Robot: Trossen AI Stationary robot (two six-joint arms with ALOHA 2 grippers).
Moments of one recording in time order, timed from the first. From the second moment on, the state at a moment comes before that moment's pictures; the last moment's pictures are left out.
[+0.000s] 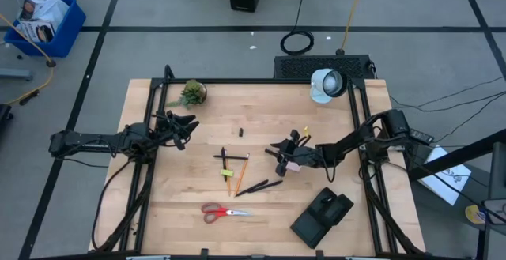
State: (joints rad) left arm 0.03 0.22 0.01 0.29 -0.42 -0.40; right arm 0.14 1.78 0.51 0.80 0.50 0.25
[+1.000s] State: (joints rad) left arm 0.03 0.22 0.01 0.29 -0.42 -0.40; right arm 0.13 1.79 0.51 0.80 0.44 0.28
